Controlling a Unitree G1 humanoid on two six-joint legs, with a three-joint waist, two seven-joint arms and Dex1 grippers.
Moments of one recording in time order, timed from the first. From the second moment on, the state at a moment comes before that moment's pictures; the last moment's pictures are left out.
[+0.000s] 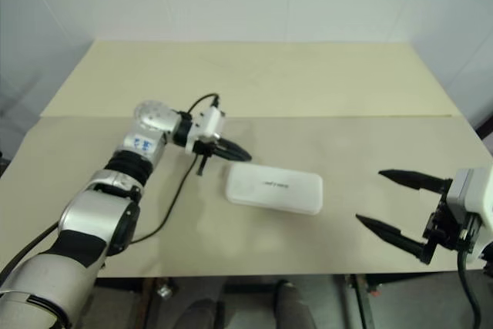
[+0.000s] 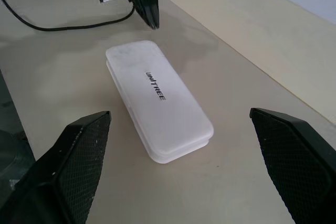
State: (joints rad) left arm -1.17 0.36 -0.12 1.02 -0.08 -0.34 -1.46; right arm 0.28 -0.92 -0.75 -0.55 0.78 0.43 1.07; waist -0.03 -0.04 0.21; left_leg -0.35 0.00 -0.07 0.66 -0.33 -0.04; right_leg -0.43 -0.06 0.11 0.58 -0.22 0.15
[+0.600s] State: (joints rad) left arm -0.87 0.47 0.10 0.71 -0.40 -0.12 -1.50; right arm 0.12 -0.97 -0.63 -0.46 0.72 0.44 1.08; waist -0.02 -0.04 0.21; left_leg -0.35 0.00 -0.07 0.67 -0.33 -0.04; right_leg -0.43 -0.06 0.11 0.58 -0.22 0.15
